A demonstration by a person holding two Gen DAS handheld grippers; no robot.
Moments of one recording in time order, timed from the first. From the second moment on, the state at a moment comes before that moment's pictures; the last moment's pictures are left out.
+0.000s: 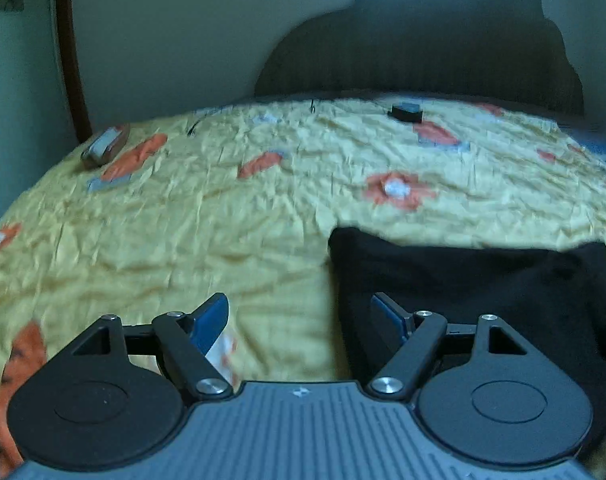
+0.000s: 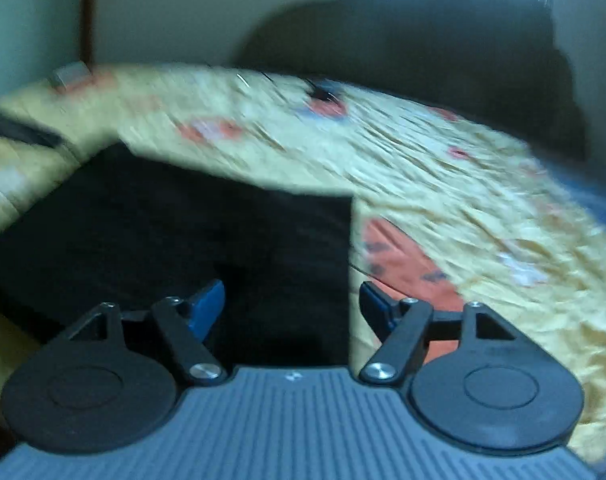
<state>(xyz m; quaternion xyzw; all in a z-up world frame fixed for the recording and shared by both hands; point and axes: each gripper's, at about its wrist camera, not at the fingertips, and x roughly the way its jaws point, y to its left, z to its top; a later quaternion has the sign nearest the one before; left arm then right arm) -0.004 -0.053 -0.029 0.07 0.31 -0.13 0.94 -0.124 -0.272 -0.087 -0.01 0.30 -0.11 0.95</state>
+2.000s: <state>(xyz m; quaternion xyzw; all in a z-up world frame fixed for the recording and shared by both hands) -0.075 -0.060 0.008 0.06 0.32 -0.11 0.94 -0.159 -0.216 -0.037 0.09 0.24 -0.12 0.96</state>
